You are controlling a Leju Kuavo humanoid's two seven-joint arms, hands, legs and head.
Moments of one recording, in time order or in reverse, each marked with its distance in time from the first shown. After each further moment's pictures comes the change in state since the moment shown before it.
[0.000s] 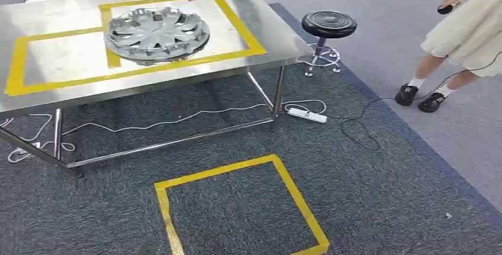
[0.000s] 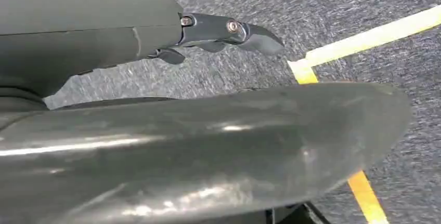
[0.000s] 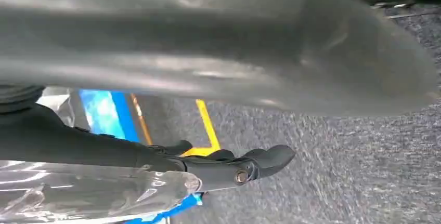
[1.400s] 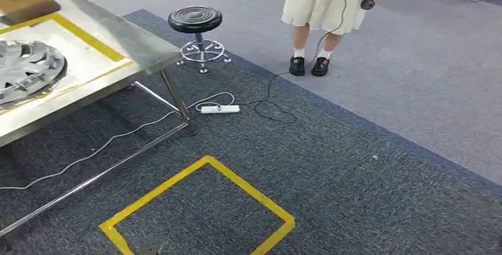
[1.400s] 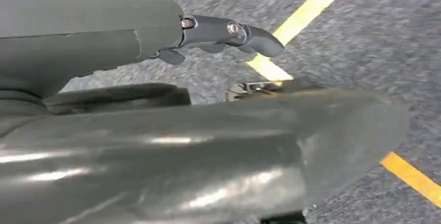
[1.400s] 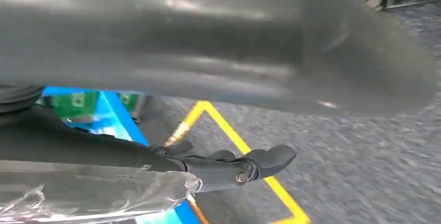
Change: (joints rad) left arm -0.006 -0.006 0.002 0.000 0.013 -0.004 -0.006; right arm -0.002 0.000 -0.025 0.001 0.006 -0.007 0.022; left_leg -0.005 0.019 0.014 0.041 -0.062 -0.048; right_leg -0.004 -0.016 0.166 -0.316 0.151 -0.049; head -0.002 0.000
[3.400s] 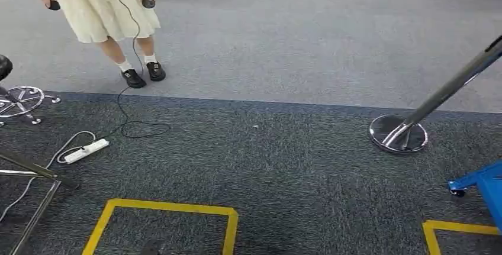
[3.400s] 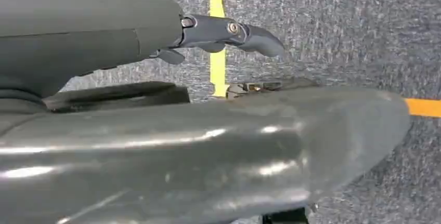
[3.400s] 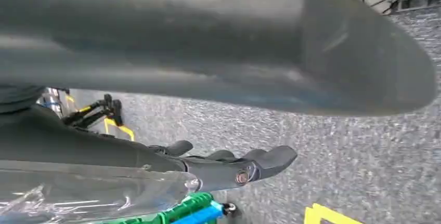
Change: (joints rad) left arm 0.001 -0.004 0.000 0.000 -0.008 0.001 -0.006; right arm 0.002 0.001 -0.026 0.000 0.017 0.025 0.017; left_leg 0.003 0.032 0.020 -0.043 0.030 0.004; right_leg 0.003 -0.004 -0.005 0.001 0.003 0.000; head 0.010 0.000
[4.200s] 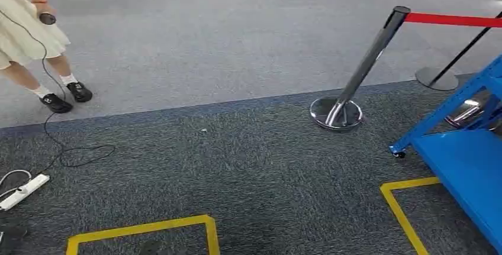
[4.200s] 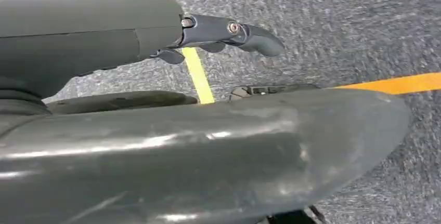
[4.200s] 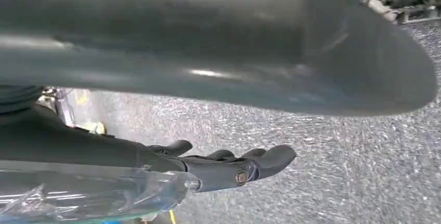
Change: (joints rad) left arm 0.004 0.004 0.001 0.000 -0.003 0.000 0.000; right arm 0.002 0.002 -0.013 0.000 0.008 0.009 0.001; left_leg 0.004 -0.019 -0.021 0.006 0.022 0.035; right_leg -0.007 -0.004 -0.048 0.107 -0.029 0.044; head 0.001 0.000
